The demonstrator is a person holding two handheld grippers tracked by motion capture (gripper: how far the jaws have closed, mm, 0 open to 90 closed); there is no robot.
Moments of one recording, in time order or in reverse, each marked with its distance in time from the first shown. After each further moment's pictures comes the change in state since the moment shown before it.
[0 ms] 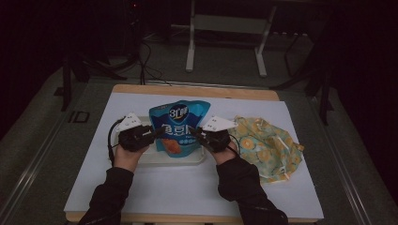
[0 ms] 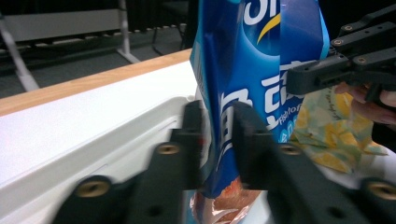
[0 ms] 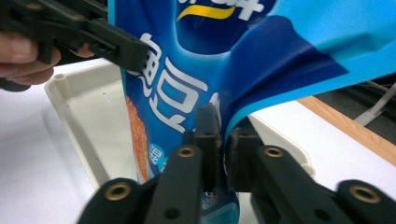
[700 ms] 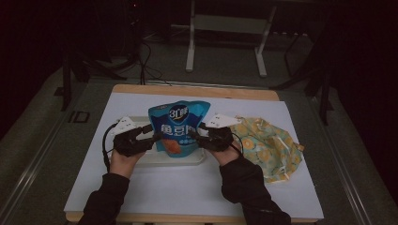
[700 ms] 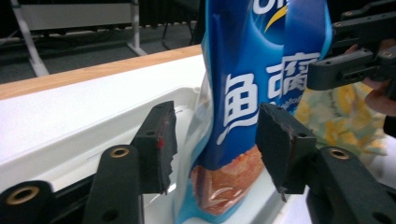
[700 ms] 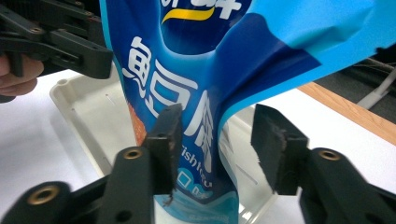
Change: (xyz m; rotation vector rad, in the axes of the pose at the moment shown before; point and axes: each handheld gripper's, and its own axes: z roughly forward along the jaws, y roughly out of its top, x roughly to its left) left arm -0.003 -0.007 -0.016 0.007 0.030 -0.061; right arm -0.003 0.006 -0.009 0.039 -0.002 0.074
